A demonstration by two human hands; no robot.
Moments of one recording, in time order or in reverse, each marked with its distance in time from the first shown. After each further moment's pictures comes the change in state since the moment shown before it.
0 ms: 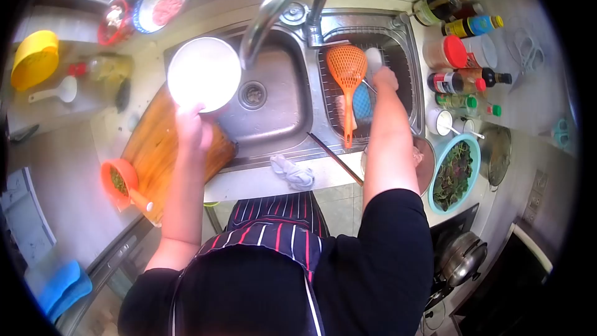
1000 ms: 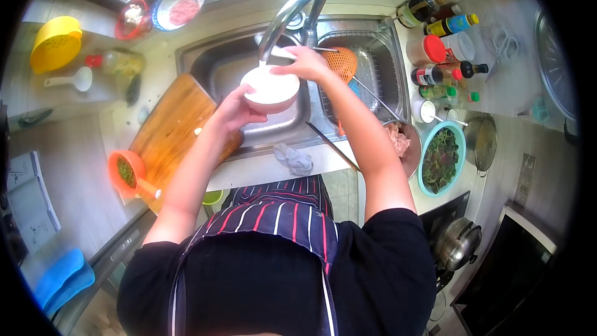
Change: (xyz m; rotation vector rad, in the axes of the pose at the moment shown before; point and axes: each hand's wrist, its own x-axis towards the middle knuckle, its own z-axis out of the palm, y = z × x) left_hand 0.017 -0.025 -0.003 0.088 -0.465 -0.755; right_hand -0.219 -0.146 -0.090 0.523 -0.356 -0.962
